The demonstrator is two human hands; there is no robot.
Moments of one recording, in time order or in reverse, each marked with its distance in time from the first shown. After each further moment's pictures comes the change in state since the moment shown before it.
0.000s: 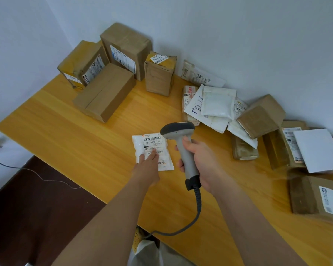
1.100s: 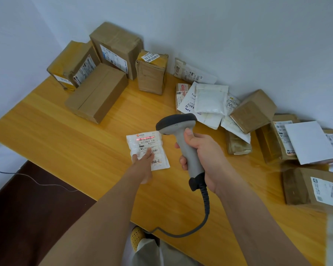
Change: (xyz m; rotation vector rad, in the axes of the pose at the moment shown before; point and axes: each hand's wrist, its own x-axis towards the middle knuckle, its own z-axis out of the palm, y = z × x) left_hand 0.012 -0.010 0.002 0.012 -0.118 0.029; right_hand -0.033 -0.024 -0.004 0.044 0.023 -0.025
